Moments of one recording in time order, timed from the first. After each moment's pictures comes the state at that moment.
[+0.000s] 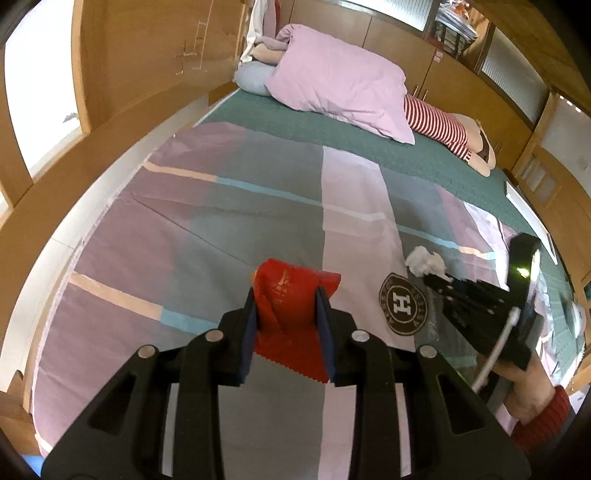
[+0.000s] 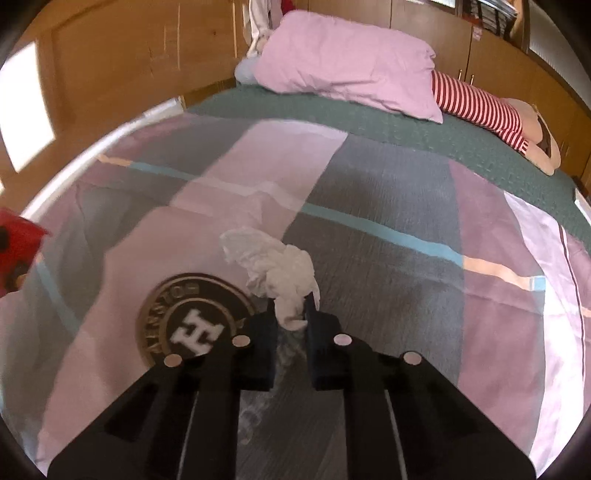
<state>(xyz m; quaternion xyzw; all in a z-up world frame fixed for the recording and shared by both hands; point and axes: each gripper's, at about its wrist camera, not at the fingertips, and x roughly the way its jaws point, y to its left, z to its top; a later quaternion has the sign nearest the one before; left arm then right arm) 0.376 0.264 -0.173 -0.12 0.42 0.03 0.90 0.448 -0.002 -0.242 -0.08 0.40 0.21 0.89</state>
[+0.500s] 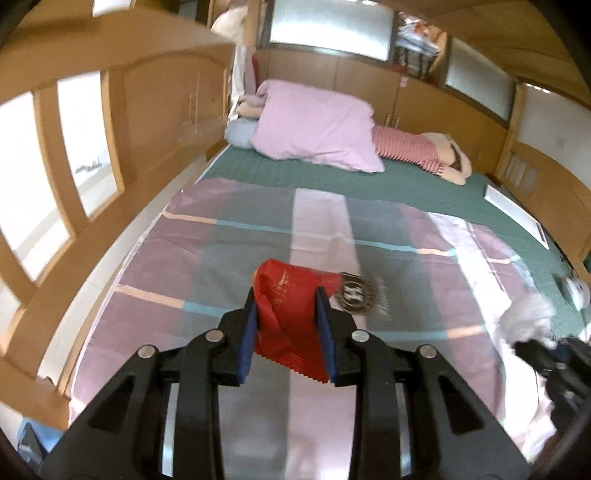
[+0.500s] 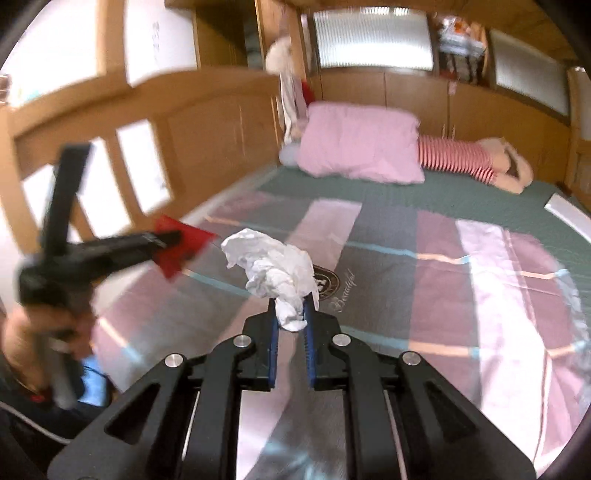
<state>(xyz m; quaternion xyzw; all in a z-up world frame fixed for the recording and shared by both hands) 0.253 0.206 -0.094 -0.06 0.33 0.03 0.94 0.198 -0.045 -0.086 -0.01 0.29 0.24 0.92</state>
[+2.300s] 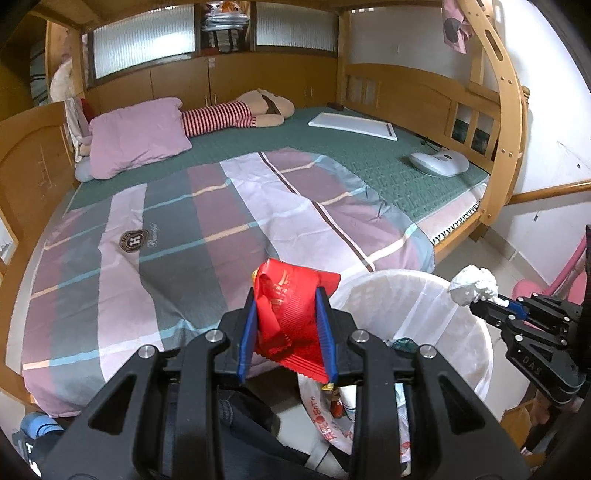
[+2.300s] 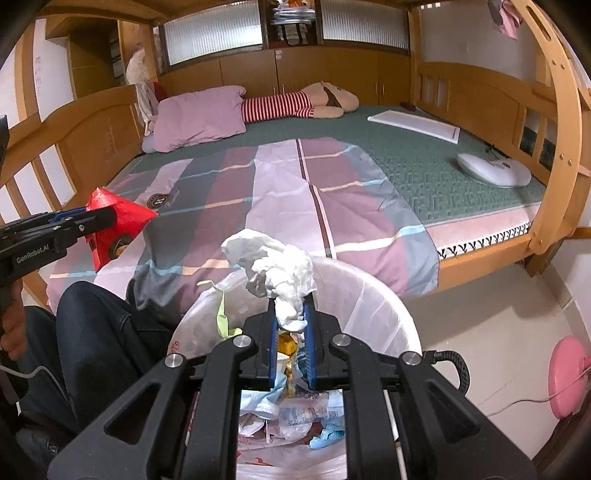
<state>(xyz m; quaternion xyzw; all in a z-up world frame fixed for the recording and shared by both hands) 0.035 -0.075 -0.064 0.07 0.35 -0.21 0.91 -0.057 -0.302 -0.102 0.05 0.37 -0.01 0.93</state>
